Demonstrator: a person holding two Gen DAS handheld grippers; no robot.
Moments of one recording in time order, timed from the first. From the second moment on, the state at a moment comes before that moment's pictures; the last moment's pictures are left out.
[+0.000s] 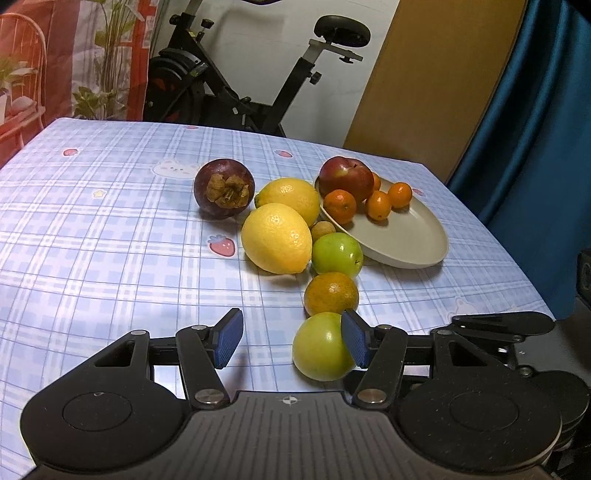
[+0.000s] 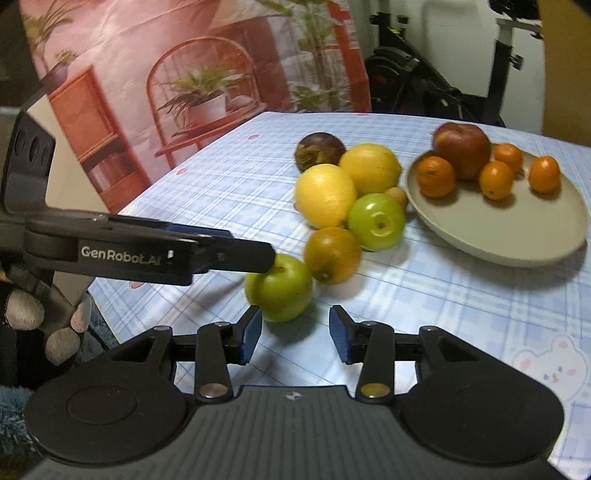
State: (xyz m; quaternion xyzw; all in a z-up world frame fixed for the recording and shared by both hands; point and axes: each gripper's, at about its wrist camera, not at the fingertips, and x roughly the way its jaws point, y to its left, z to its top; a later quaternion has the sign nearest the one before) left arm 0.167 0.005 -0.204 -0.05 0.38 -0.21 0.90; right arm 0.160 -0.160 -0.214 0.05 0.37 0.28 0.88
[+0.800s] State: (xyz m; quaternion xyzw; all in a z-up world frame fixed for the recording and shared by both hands) left arm 0.165 -0.003 -0.212 -0.05 0.41 -0.25 0.88; right arm 0.169 -0.154 -0.220 0.05 0.37 0.28 0.88
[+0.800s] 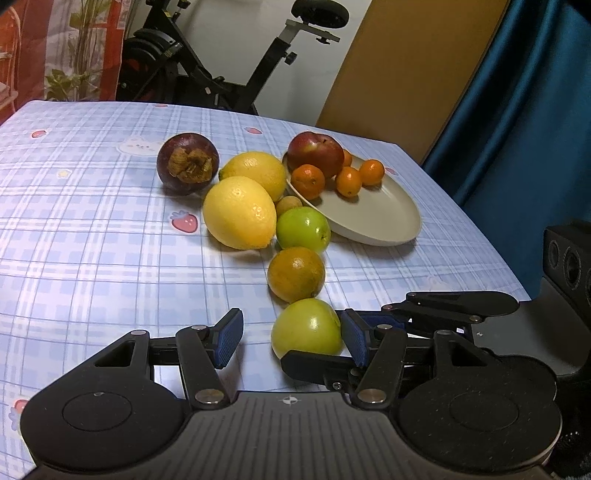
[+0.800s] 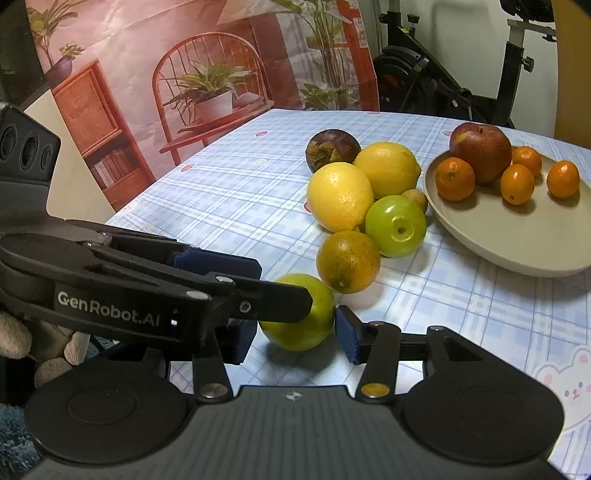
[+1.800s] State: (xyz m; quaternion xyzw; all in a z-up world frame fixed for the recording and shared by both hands) left arm 0.171 -0.022 -0.190 -0.06 0.40 -0.30 0.86; right arm 0.160 -0.171 -0.194 0.05 0.35 0.27 0.90
